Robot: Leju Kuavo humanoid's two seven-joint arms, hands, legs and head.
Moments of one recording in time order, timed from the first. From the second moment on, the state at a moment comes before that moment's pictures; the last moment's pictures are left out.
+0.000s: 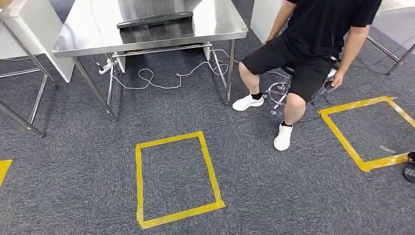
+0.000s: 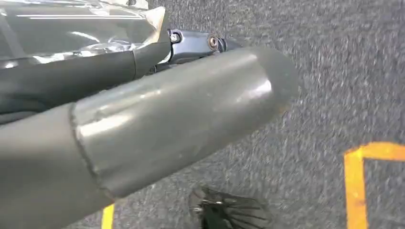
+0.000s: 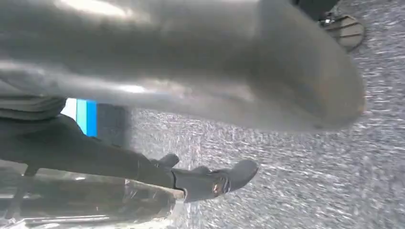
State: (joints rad) left arm -0.12 -0.16 1.15 -0.20 -1.05 0.29 -0.47; right arm -0.06 0.08 0.16 -0.17 0.06 -0.33 0.20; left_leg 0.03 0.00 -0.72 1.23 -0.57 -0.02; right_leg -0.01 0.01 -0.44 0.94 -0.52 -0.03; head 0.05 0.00
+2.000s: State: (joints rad) left arm -0.11 -0.18 1.12 -0.20 -1.11 0.30 -0.40; right arm -0.05 0.08 0.16 -0.17 0.07 -0.31 0.24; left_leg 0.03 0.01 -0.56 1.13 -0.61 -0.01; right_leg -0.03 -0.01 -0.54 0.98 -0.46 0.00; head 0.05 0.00
